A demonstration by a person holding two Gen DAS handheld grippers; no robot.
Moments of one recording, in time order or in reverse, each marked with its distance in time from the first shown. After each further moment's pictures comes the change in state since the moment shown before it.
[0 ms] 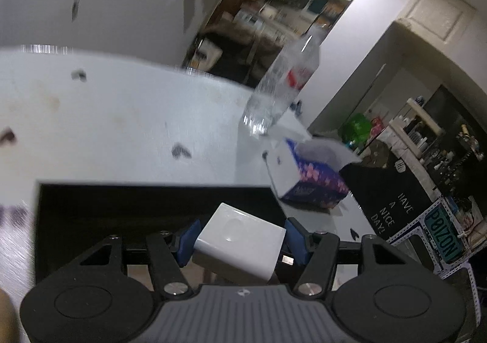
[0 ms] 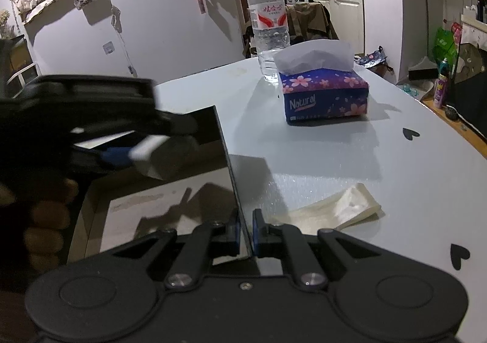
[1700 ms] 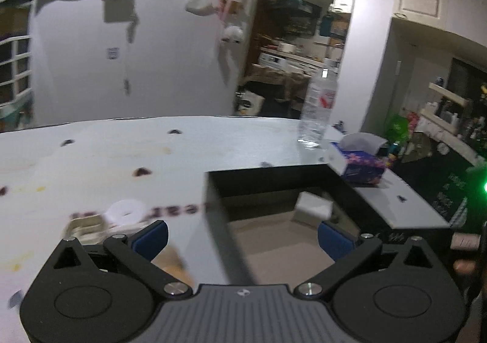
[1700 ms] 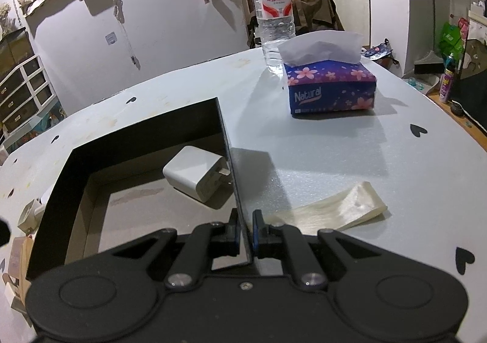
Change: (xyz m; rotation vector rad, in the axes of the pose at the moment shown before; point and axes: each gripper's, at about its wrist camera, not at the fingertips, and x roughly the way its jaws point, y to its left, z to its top) left arm -0.158 0.023 -0.080 0.252 -0.227 0.281; right arm 0.009 -0.002 0.004 -0.014 0.042 0.021
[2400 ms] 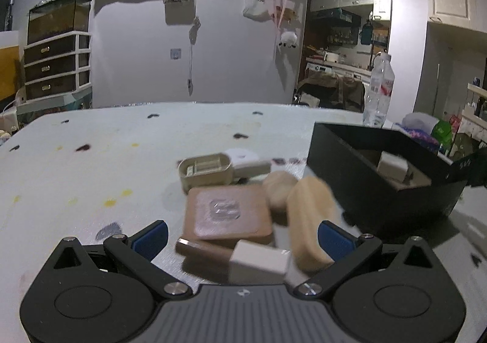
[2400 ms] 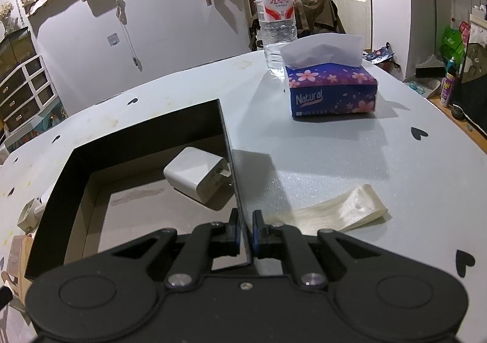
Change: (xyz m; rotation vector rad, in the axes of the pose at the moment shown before) left arm -0.037 0.089 -0.087 -0.013 -0.052 0.161; right arm -0.002 0.001 -0.002 -0.007 -0.012 -0.003
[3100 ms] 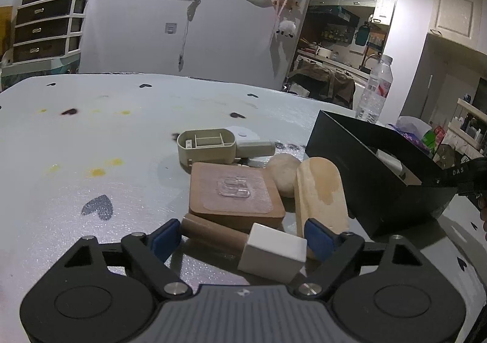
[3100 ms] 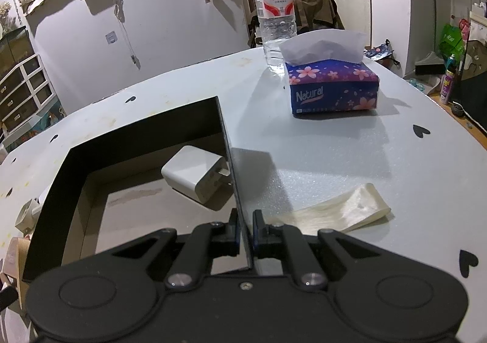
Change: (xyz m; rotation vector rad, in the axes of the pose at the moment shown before) left arm 0.013 0.024 -0.007 -0.098 0.058 -0.104; right arm 0.006 -0.001 0.001 0.008 0.009 0.002
